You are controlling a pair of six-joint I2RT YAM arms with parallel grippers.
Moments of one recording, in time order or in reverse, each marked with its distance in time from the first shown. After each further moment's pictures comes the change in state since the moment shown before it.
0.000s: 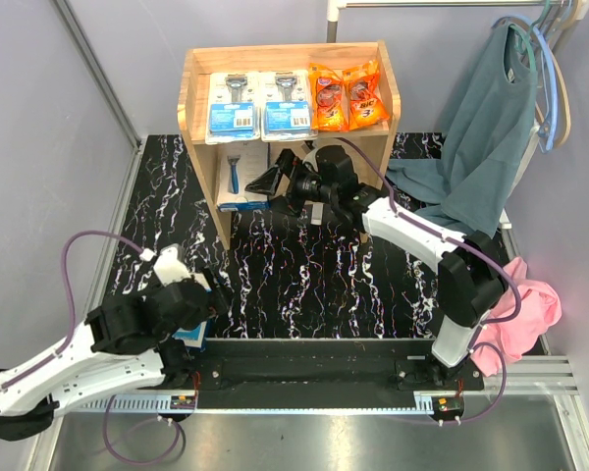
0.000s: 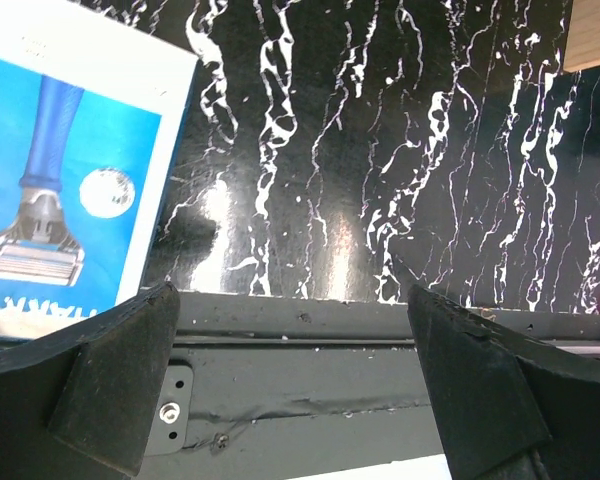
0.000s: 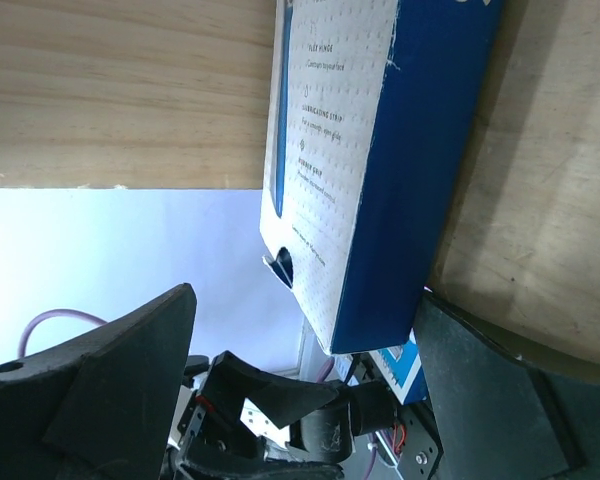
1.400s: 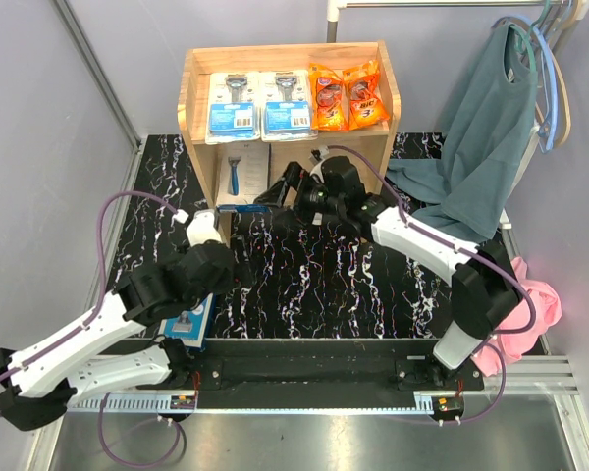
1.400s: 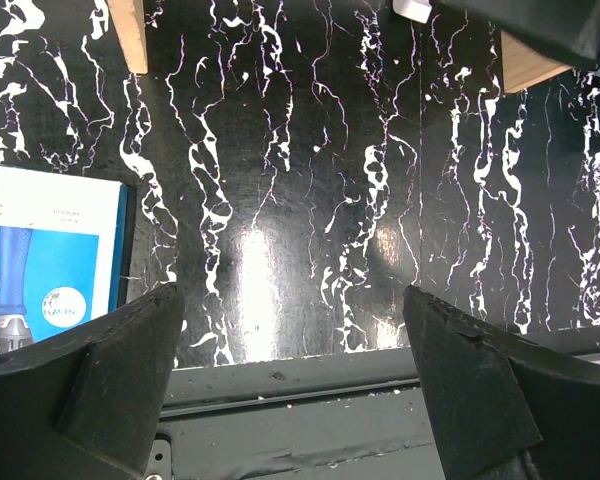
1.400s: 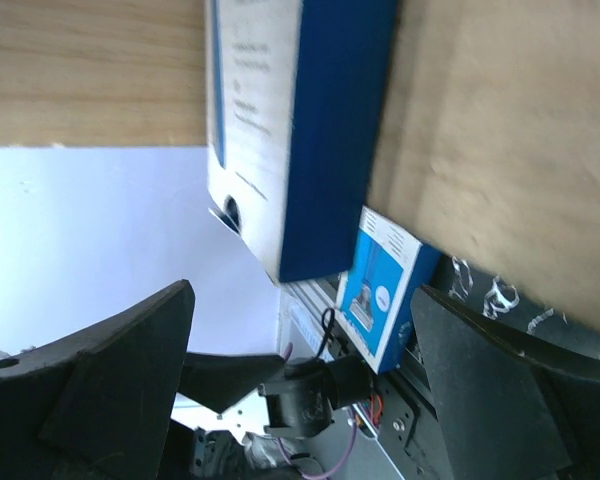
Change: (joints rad) left arm 0.095 0.308 0.203 0.230 0.027 0.327; right arm 0.010 -0.081 -0.089 -0.076 0.044 -0.024
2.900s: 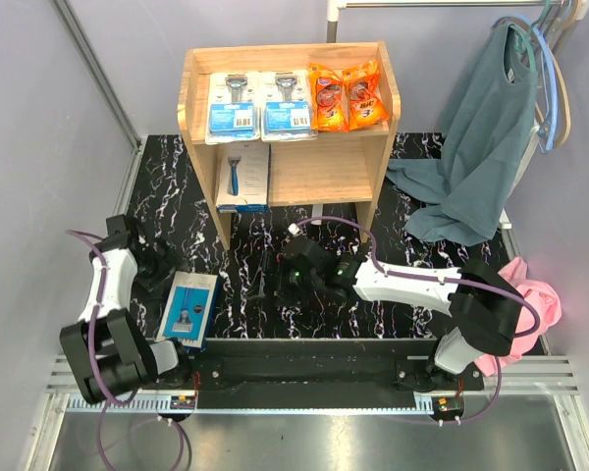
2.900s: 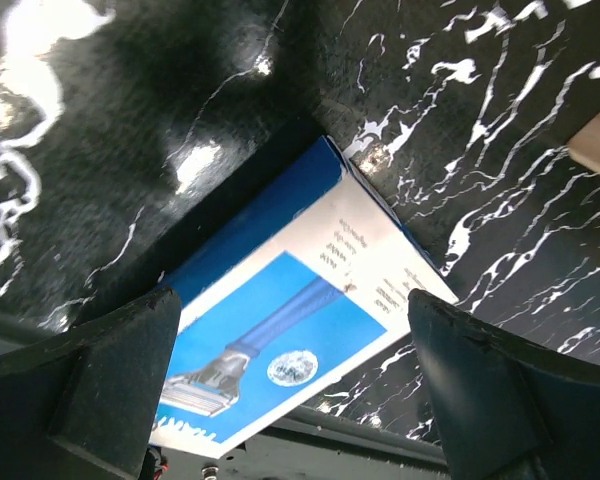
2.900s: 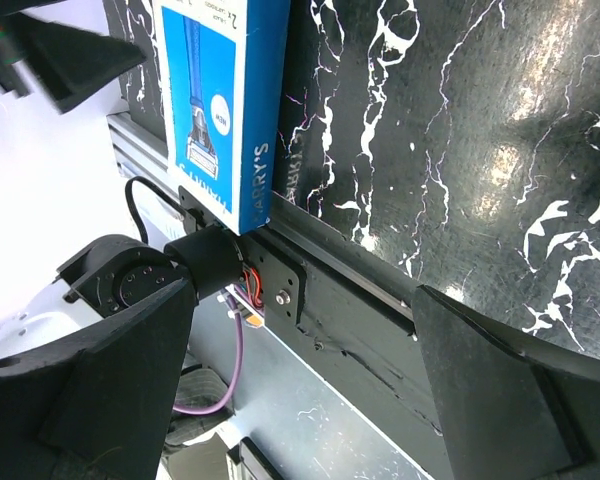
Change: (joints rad) left arm 1.330 0.350 -0.227 0.123 0.667 0.425; right arm 0.381 -0.088 -0.304 -0.124 0.251 0.027
